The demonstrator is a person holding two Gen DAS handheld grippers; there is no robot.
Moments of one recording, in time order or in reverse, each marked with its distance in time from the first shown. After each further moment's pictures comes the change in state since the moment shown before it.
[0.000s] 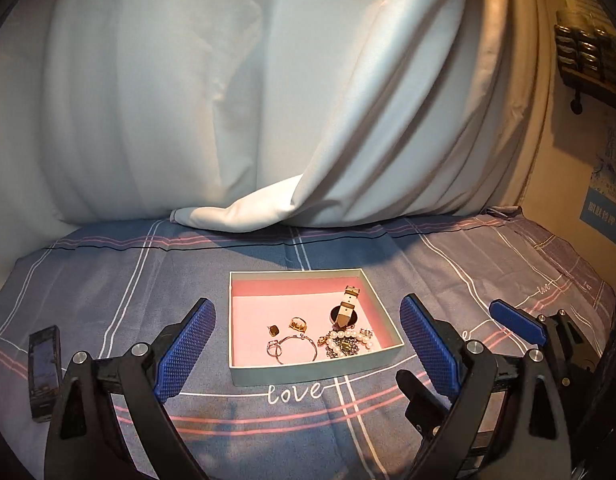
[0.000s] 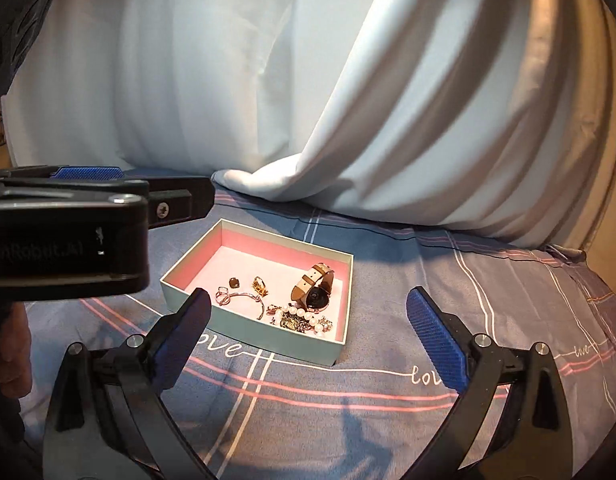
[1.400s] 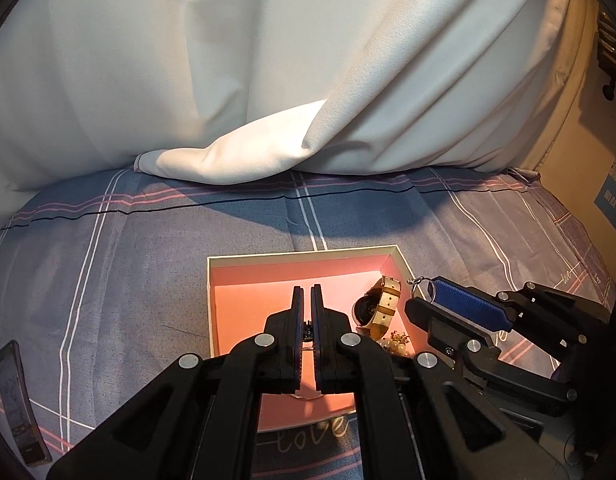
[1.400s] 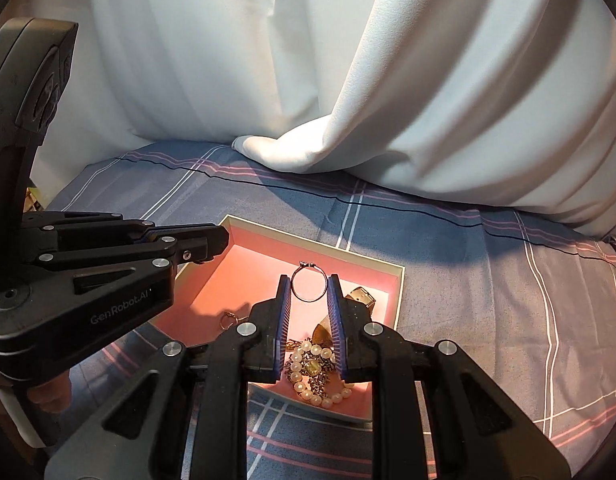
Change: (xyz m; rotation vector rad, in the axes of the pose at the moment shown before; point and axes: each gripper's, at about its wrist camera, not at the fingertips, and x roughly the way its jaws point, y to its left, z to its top) left arm 0.147 0.021 0.018 -0.040 0.286 -0.033; right arm 0.148 -0.006 0.045 -0.023 0.286 0.218
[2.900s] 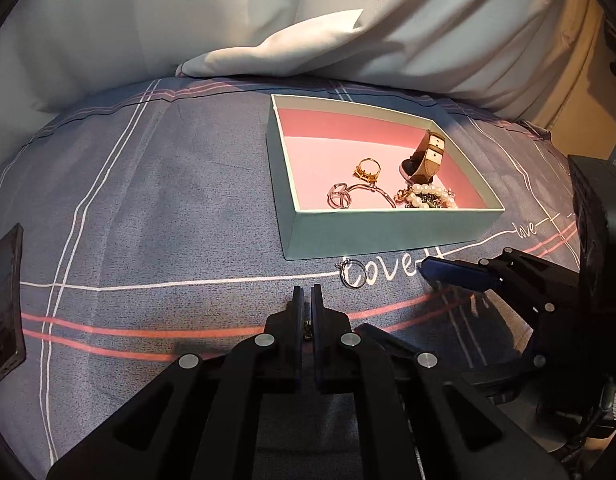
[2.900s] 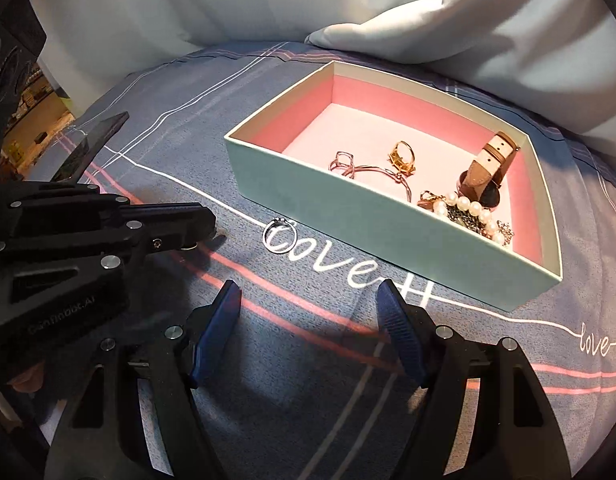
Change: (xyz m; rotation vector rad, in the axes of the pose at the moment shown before) left arm -0.017 0.045 -0.124 -0.027 0.102 0.032; right arm 0.052 0.077 -0.090 -0.070 0.207 0.145
